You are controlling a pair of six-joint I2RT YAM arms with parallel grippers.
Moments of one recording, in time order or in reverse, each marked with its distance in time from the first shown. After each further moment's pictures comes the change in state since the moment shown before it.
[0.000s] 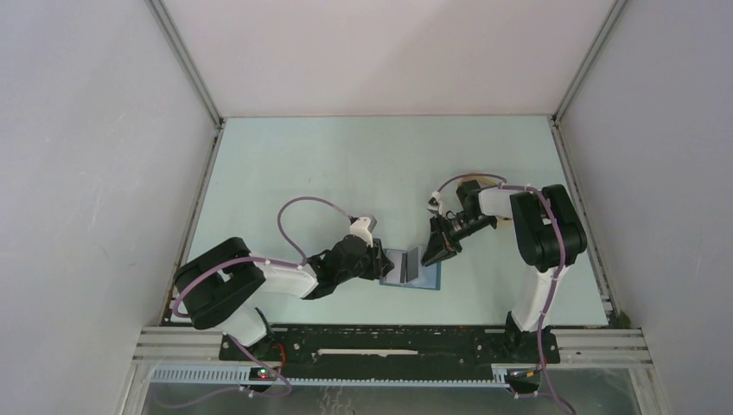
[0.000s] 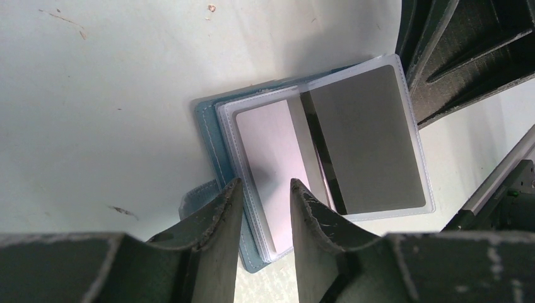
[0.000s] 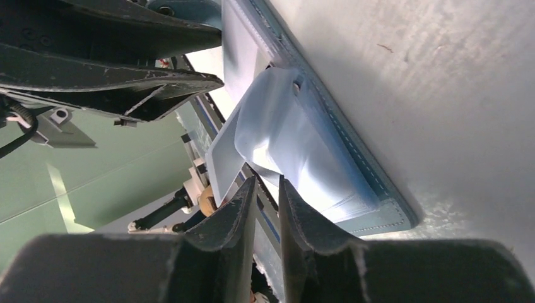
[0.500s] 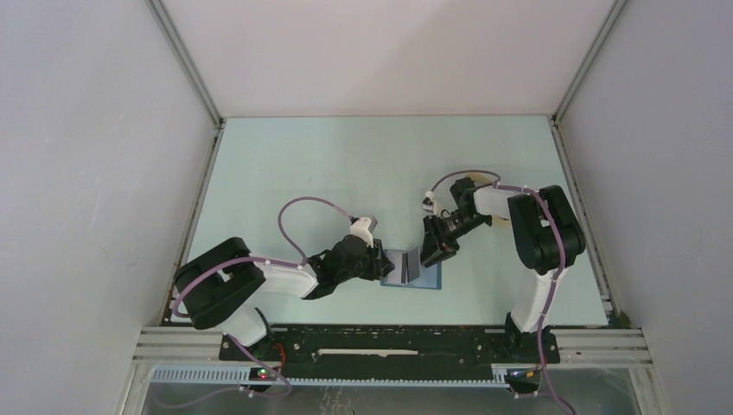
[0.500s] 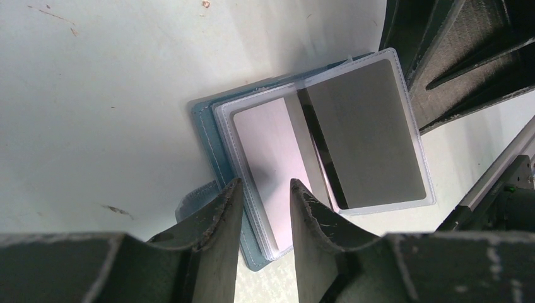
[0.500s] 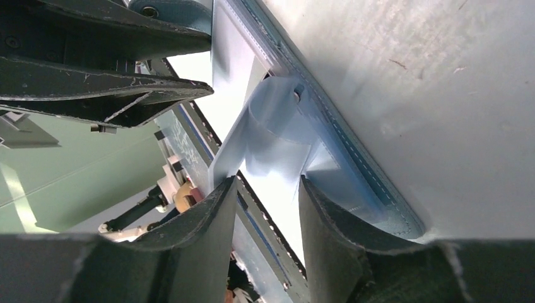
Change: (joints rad) left arm 0.000 0.000 0.000 0.000 0.014 0.000; right arm 0.043 -0.010 0.022 -0.006 0.084 -0.010
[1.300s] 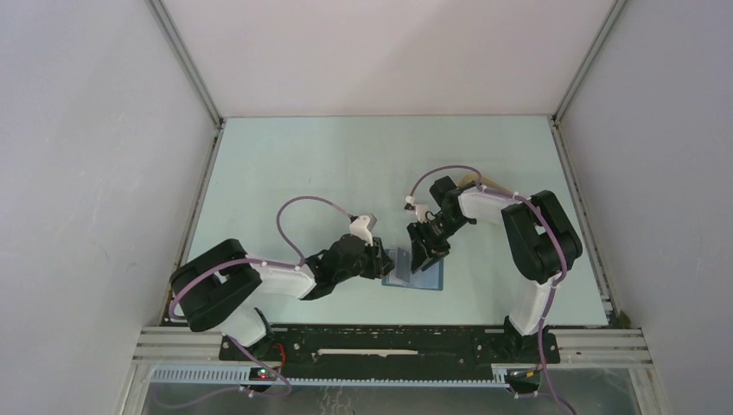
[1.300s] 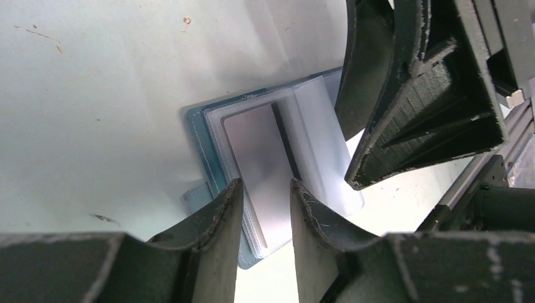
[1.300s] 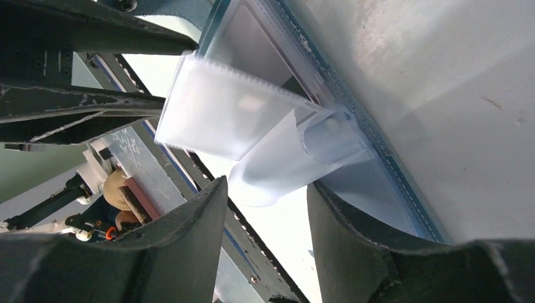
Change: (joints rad) left arm 0.007 -0.013 -0.005 0.037 0.018 -0.002; right arm 0.148 -0.052 0.045 -0.033 0.186 -0.048
